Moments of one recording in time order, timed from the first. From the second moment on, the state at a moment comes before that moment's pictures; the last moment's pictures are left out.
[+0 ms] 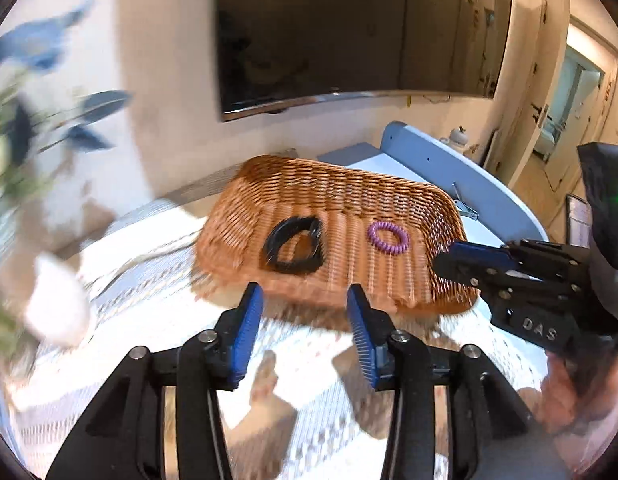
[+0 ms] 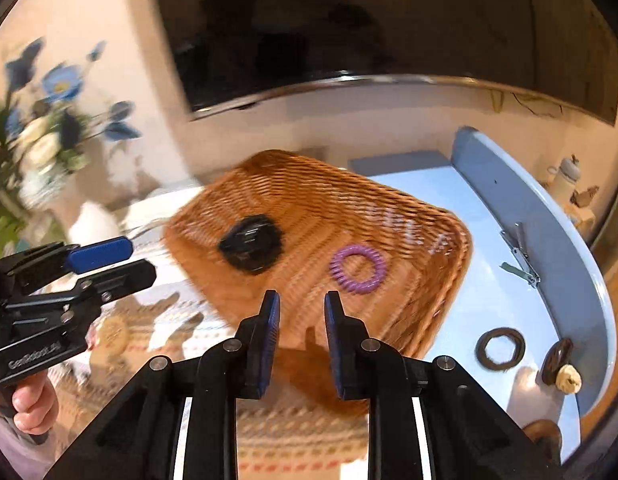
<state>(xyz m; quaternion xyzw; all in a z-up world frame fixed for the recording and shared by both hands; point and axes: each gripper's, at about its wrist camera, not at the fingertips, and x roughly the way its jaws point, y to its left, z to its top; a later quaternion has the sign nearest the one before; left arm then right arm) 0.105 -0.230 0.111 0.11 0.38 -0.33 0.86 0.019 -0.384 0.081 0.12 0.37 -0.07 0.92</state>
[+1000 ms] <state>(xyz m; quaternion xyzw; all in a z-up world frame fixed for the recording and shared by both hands) -0.001 0.059 -0.009 -0.07 0.43 -0.06 0.90 -0.011 -0.236 -0.002 0.01 0.36 -0.03 0.93</state>
